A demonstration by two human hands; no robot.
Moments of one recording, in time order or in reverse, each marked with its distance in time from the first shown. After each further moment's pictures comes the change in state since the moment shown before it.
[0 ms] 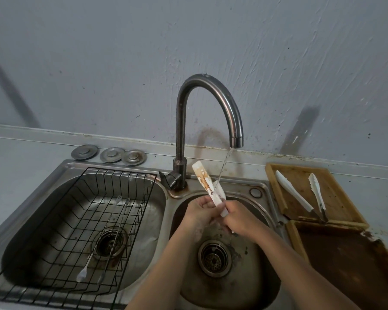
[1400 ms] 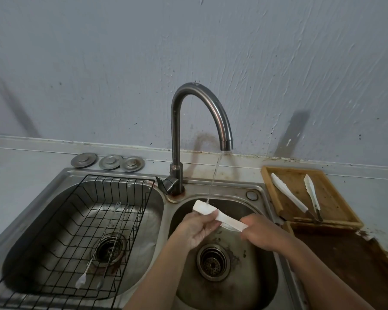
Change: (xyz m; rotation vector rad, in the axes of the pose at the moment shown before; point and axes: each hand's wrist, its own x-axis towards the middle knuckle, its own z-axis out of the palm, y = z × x) left_hand -0.005 -0.001 -0.004 -0.338 0.030 -0.309; right_hand -0.037 0.021 -0.034 -0.344 -0.051 0.200
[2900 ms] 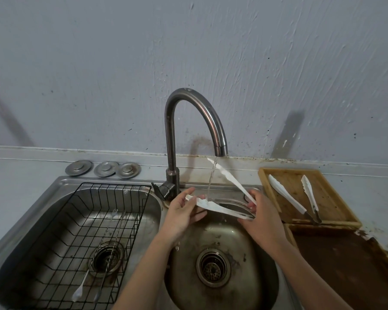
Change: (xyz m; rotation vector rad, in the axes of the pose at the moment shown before) left_hand -0.014 0.033 -0.003 0.260 -0.089 0.444; right_hand 0.021 0.016 0.007 0.157 0.679 -0.139
